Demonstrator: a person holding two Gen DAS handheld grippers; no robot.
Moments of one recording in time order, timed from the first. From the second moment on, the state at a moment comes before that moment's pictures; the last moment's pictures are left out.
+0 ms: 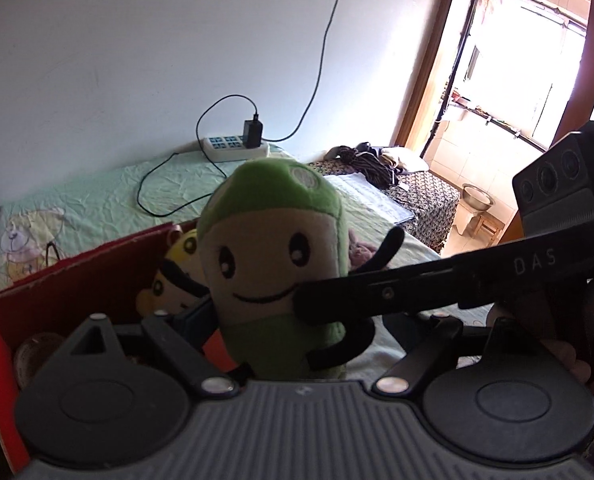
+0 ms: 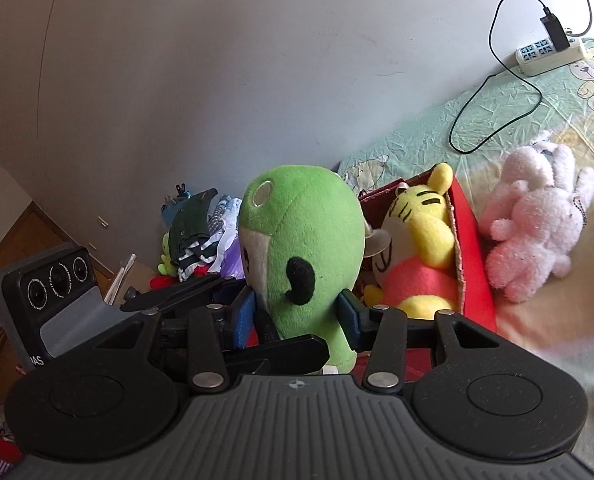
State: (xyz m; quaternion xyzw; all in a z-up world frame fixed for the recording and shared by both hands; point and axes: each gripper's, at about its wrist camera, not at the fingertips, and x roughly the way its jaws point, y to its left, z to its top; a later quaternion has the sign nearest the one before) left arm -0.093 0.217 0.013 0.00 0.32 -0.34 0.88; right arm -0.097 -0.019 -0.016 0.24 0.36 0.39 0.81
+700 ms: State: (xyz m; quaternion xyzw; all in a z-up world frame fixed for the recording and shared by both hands) left arm -0.004 0.262 -0.065 -0.02 0.44 -0.30 0.85; right arm -0.039 0.087 -0.058 0.13 0.45 0.29 0.83
